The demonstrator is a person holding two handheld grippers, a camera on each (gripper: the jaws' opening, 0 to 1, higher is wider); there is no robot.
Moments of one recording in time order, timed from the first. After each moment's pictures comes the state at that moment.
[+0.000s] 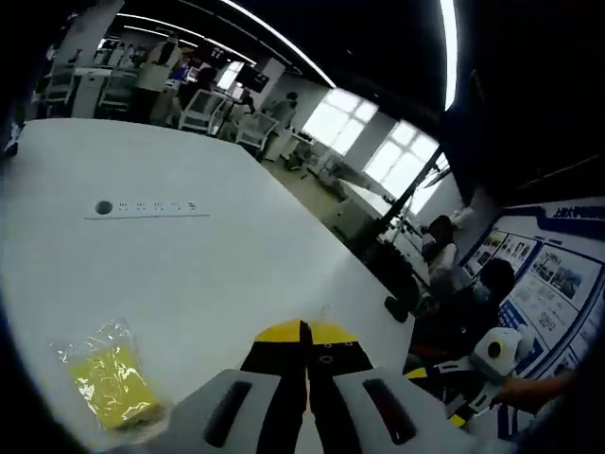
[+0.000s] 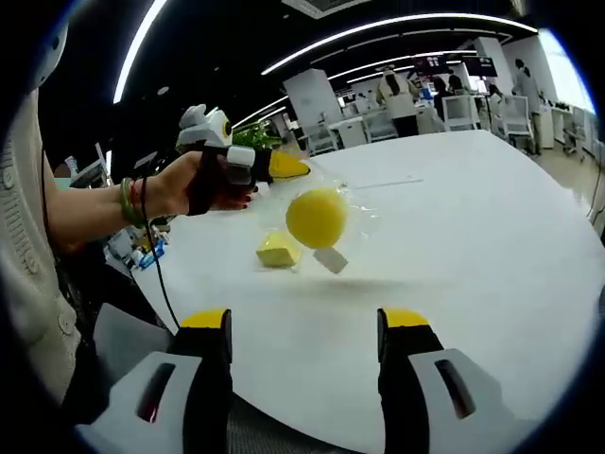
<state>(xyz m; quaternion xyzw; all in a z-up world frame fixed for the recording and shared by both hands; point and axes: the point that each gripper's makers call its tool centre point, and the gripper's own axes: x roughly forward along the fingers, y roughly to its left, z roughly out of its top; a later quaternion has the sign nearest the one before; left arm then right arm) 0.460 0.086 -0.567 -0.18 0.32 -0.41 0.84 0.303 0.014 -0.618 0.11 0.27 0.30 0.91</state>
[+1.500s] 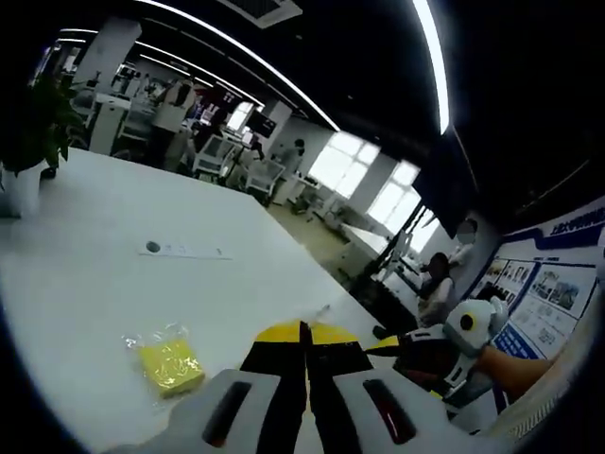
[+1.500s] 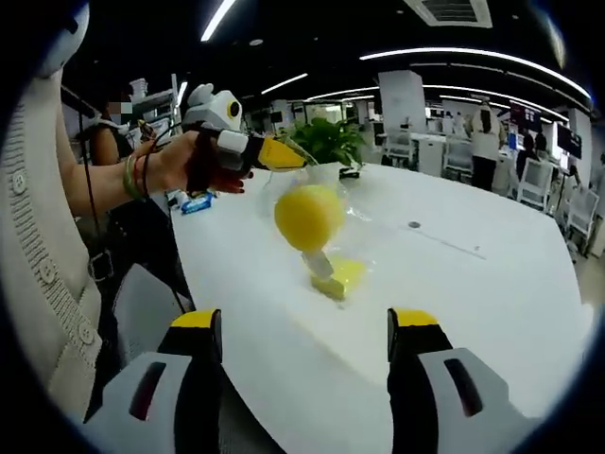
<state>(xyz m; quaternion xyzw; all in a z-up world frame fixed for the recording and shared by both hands) 0.413 0.189 -0.479 -0.22 0.23 -0.38 0.87 0.322 0.084 -0.545 -0.07 0.24 0.46 0.85</state>
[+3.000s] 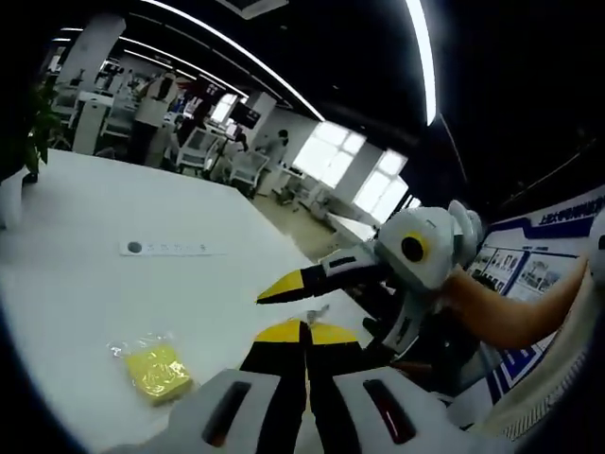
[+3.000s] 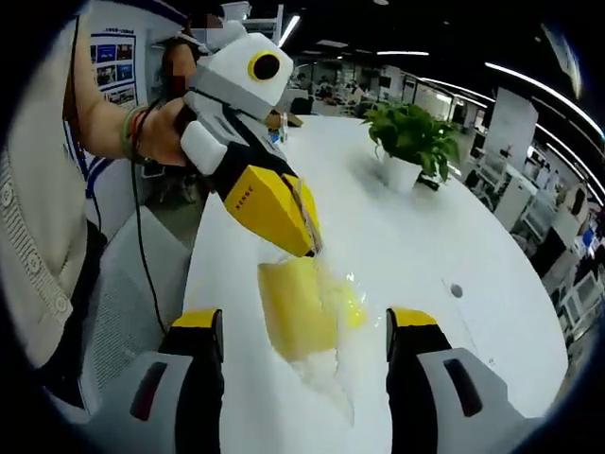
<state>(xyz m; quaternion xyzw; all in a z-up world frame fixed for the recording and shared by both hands) 0.413 0.173 -0.478 -0.21 0.25 -0.42 0.85 0.402 0.172 -0.543 -0.26 0.26 0.62 0.69</state>
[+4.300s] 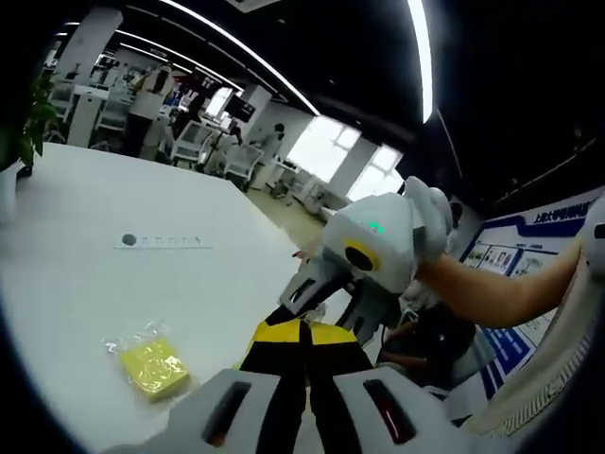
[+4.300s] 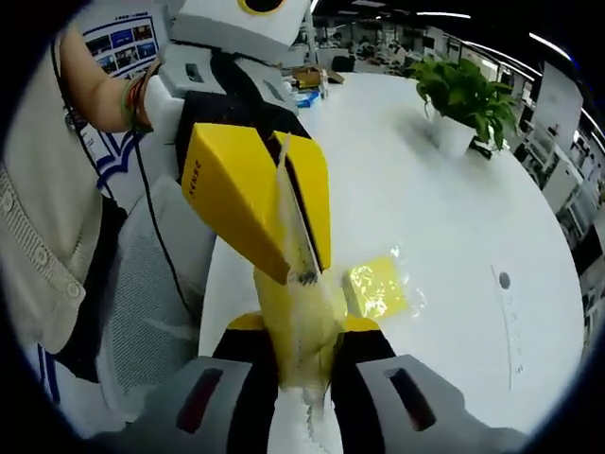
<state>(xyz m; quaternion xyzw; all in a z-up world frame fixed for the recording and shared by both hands) 0.411 0.171 -0.488 -0.20 0.26 -0.44 0.84 0.389 0.183 -0.576 -0.28 0.35 0.67 0.59</state>
